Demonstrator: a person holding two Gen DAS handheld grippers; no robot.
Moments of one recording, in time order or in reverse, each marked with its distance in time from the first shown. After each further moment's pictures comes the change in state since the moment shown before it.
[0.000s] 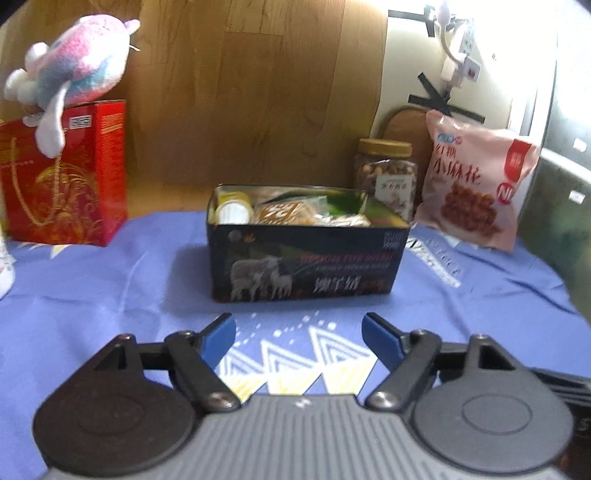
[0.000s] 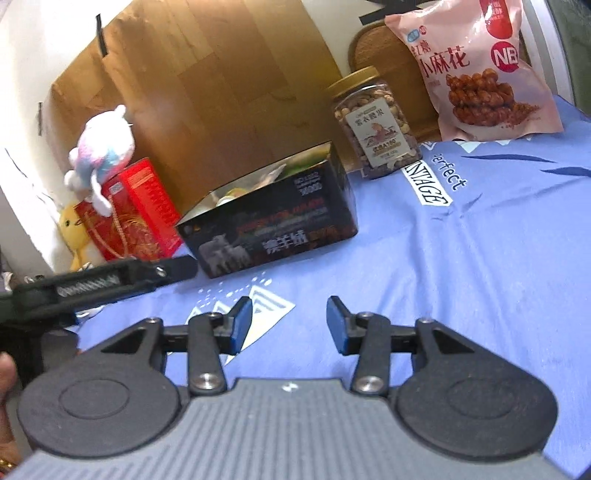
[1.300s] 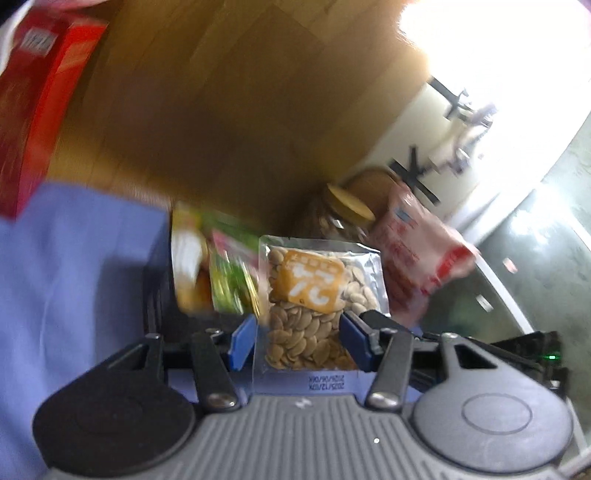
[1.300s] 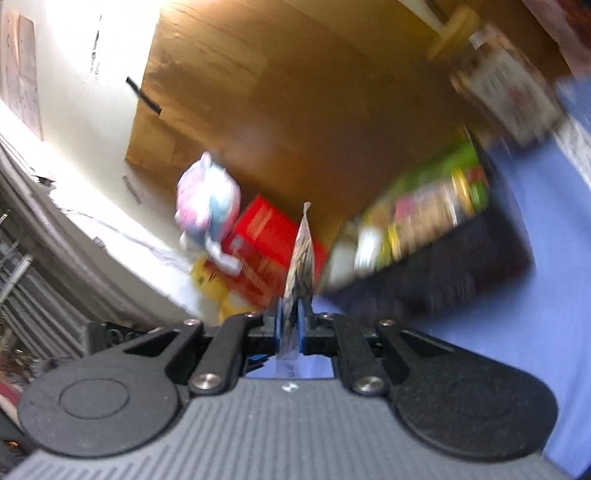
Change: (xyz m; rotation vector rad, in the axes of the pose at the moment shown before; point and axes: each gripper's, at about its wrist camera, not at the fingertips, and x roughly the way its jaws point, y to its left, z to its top) left arm 0.063 0.097 0.096 -0.339 0.093 -0.460; right arm 0.069 -0.004 0.096 0.283 0.106 0.503
